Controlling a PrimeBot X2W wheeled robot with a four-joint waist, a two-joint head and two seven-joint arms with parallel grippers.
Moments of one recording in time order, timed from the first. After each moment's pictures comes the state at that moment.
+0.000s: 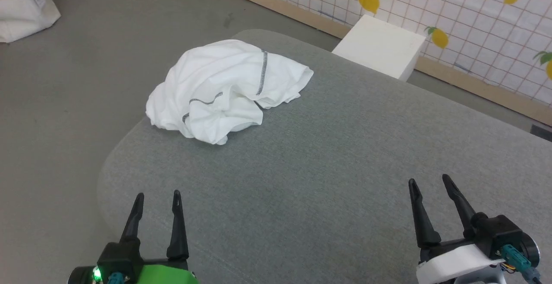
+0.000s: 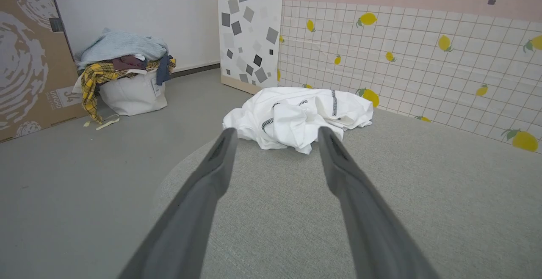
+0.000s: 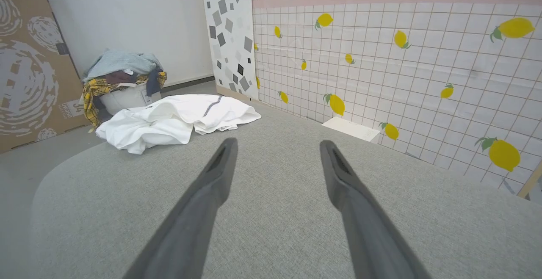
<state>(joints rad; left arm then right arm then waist) 0.15 0.06 -0.05 -0.07 -0.10 0.04 -0.23 0.06 -0.05 0.01 0.08 0.09 0.13 -0.23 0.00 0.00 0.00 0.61</state>
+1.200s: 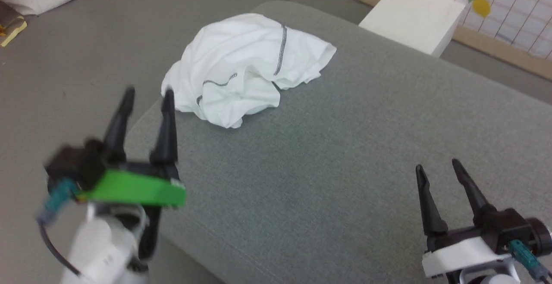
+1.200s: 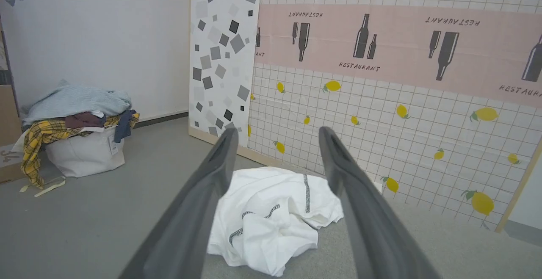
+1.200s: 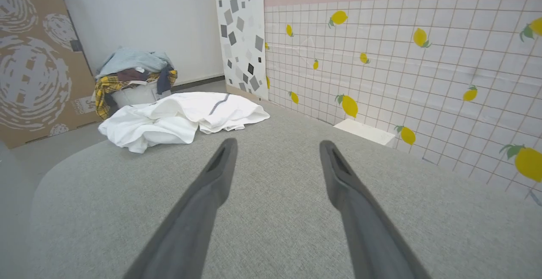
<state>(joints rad) -0.16 0.13 -0.06 -0.15 -0.31 -0.06 -0.12 0.05 -0.05 -0.01 0.01 0.02 0.13 -0.24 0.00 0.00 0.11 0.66</state>
